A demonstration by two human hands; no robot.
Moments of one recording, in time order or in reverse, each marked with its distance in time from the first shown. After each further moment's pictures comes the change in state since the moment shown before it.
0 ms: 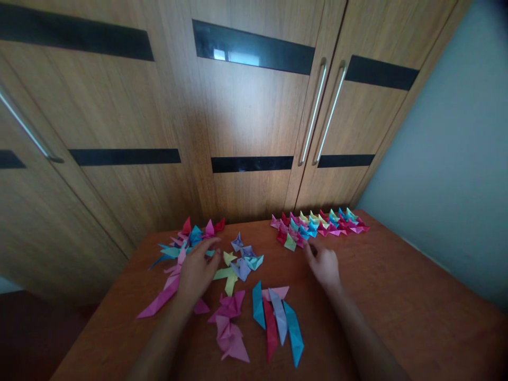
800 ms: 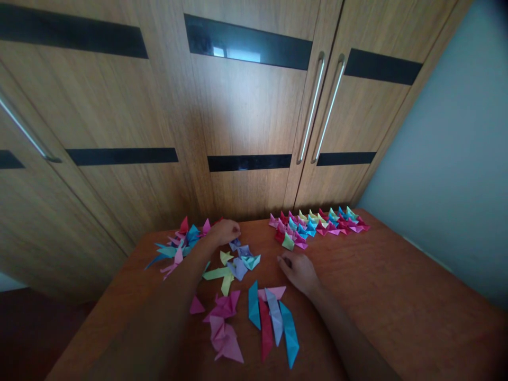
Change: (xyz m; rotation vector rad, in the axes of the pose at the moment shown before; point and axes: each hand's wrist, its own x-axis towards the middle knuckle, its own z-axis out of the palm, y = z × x) left_hand 0.110 -0.009 0.064 0.201 -0.705 0.081; right_hand -0.014 -0.028 0.025 0.095 -0.308 -0.205
